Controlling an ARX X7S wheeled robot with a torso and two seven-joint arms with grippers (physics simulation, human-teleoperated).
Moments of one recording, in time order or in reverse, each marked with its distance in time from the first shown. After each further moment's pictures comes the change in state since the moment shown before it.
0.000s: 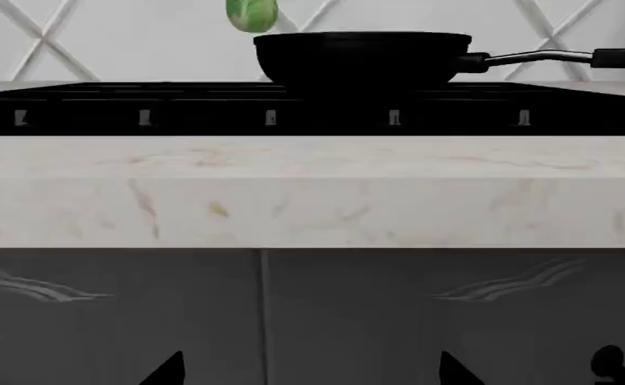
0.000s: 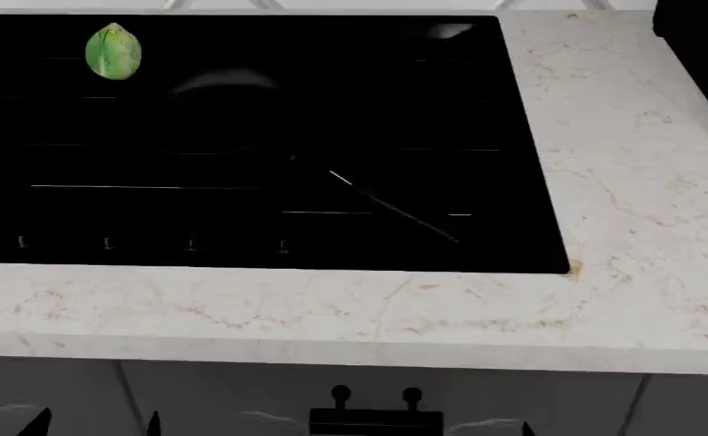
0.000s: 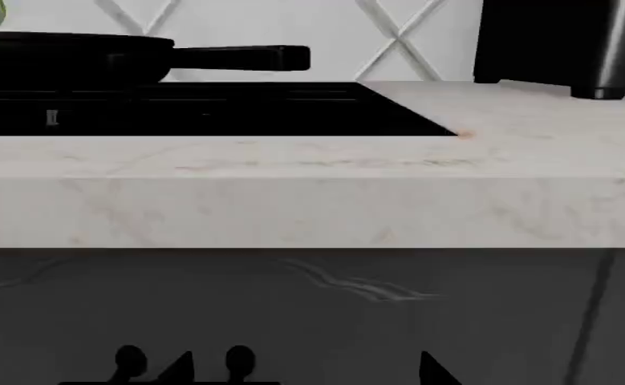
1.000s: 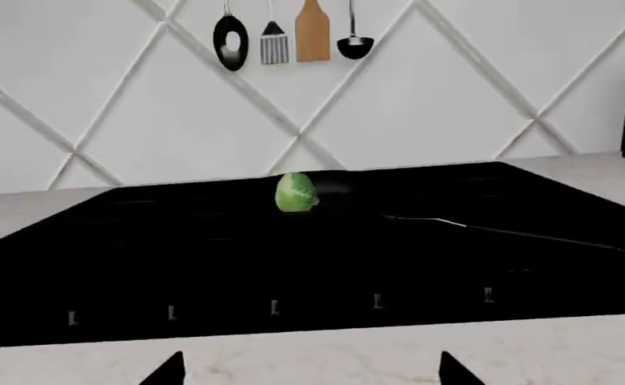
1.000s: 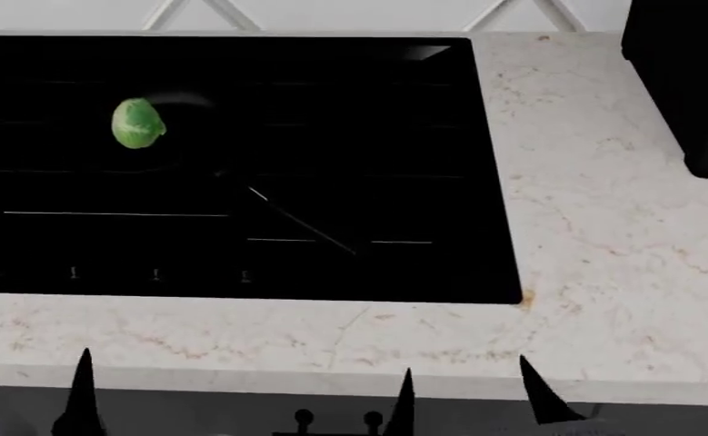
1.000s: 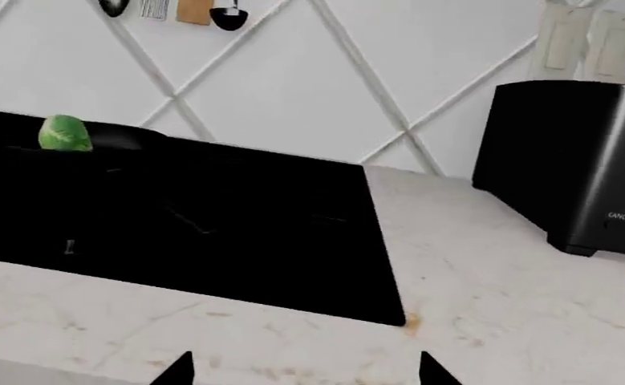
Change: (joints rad) left arm 0.006 -0.164 0.002 0.487 -0.094 -0.385 -0.067; right arm 0.021 0.129 -0.105 -0.435 -0.007 0.384 0.023
